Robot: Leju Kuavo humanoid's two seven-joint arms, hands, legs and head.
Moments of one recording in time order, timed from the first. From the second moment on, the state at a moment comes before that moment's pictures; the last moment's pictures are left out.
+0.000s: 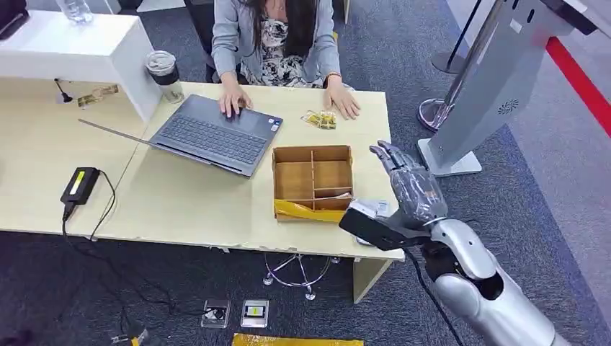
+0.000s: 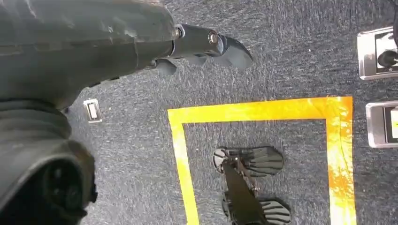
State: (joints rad) left arm -0.27 0.35 -1.43 -0.16 1.32 -0.02 -0.06; right arm -0.44 -0.44 0.57 -1.65 0.99 -0.02 0.24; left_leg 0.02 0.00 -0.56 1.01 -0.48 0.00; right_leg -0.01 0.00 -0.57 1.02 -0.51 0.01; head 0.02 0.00
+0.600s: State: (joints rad) left arm -0.27 0.34 -1.43 -0.16 1.32 -0.02 -0.06; right arm -0.51 -0.23 0.65 -1.39 1.08 -0.03 0.23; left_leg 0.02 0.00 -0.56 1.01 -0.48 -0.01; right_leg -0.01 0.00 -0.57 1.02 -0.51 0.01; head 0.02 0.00
